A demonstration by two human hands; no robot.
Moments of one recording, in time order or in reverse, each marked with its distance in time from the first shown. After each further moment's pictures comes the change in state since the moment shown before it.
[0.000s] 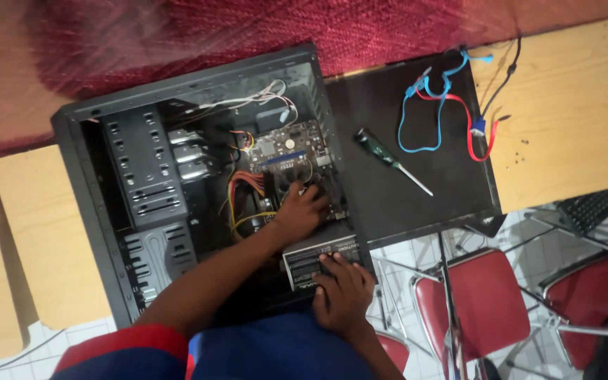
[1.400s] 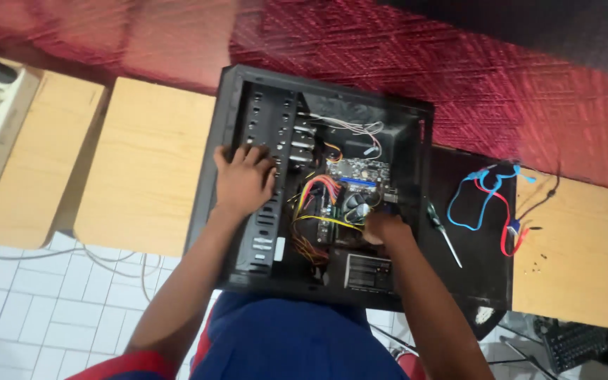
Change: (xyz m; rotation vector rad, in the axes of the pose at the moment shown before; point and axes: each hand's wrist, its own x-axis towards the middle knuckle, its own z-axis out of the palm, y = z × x) left_hand -0.189 -0.077 -0.175 0.219 0.014 -1.074; right_hand 0.154 0.106 0.164 -0.545 -1.379 -0.014
